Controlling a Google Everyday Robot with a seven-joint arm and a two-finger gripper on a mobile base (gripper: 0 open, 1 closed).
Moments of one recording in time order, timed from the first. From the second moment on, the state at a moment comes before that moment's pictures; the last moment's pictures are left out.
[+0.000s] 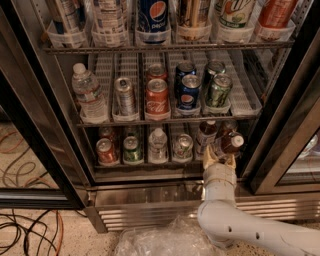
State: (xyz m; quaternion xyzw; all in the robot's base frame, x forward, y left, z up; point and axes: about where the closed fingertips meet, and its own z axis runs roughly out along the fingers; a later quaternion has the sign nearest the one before) arm 0.587 -0.216 0.659 0.17 0.72 -0.02 0.67
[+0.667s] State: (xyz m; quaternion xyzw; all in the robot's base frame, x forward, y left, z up) arm 0.527 -0.179 0.678 0.11 0.77 0.03 0.63
